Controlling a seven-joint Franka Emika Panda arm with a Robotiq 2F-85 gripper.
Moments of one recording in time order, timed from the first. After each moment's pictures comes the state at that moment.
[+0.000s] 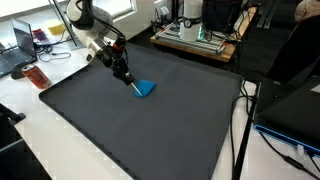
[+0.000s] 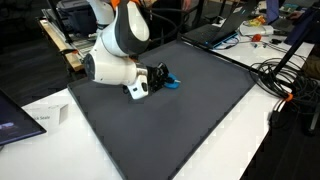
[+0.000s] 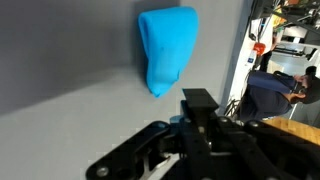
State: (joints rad) arm -0.37 0.72 0.02 -1.78 1.01 1.91 -1.06
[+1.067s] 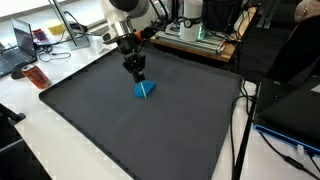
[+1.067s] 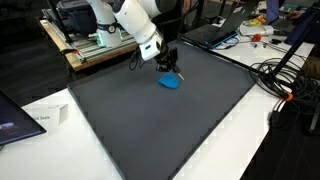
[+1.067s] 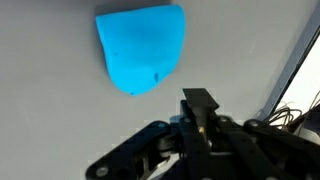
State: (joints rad) arm -0.09 0.37 0.02 -2.20 1.14 2.54 -1.07
